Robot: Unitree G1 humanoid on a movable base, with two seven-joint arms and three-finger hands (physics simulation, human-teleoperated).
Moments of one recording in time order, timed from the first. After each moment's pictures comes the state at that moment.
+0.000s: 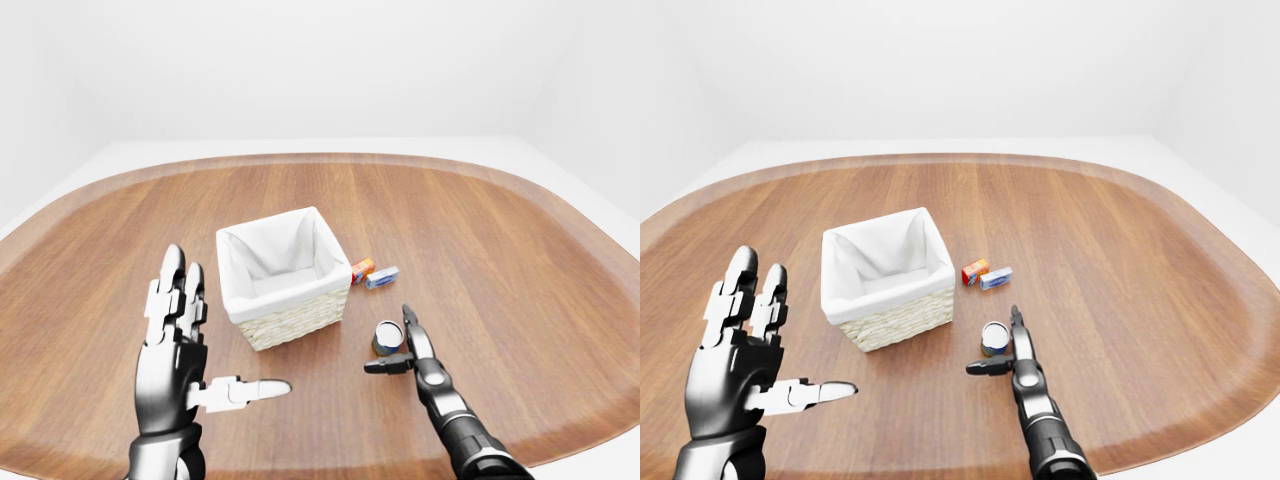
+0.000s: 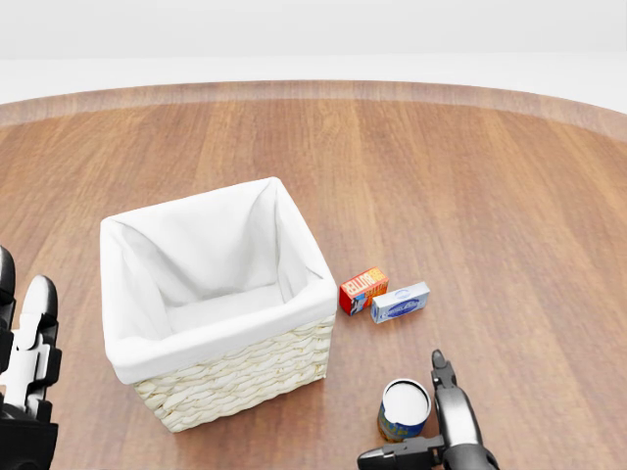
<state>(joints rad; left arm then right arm) 0.48 -0.03 0.00 -0.77 -0.01 -0.04 -0.07 -0.26 -0.07 -0.04 0.91 -0.15 -0.09 -0.10</state>
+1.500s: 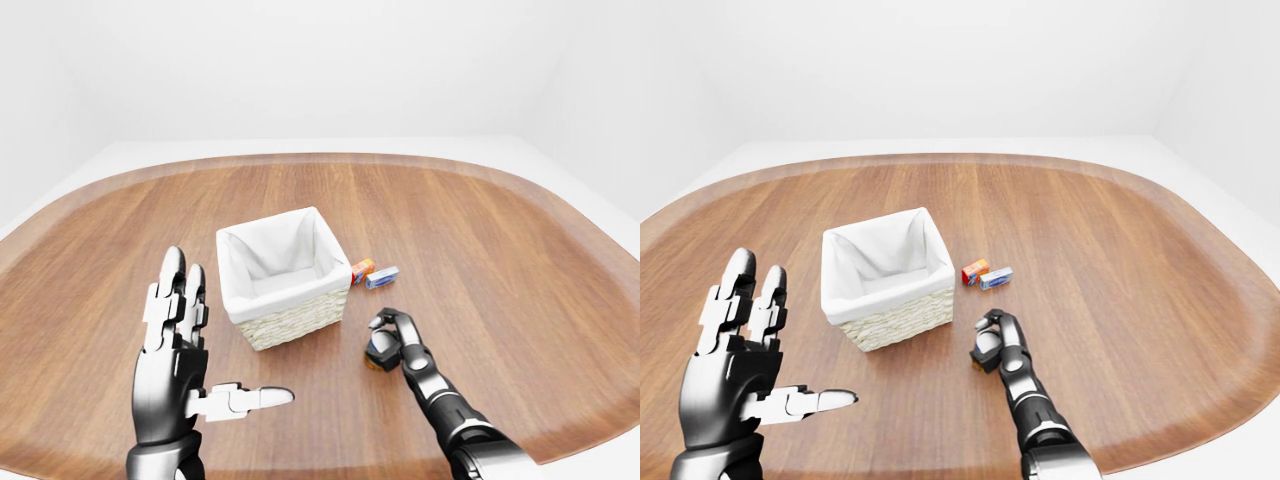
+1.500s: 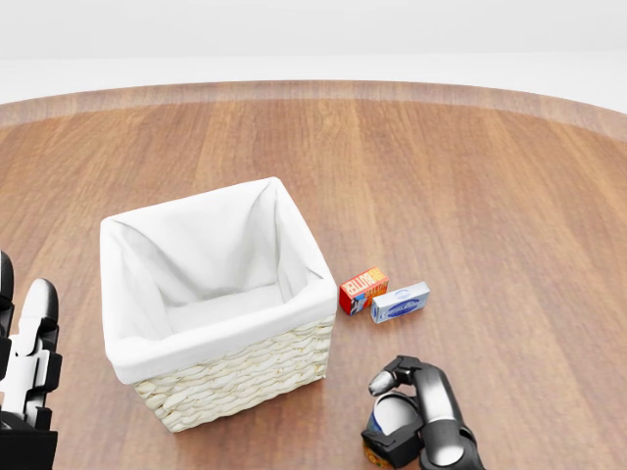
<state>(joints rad) 0.52 -0.01 -0.02 -0.80 -0.02 -0.05 -0.06 -0.41 -0.04 -0.04 1.09 -0.32 -0.09 -0.19</state>
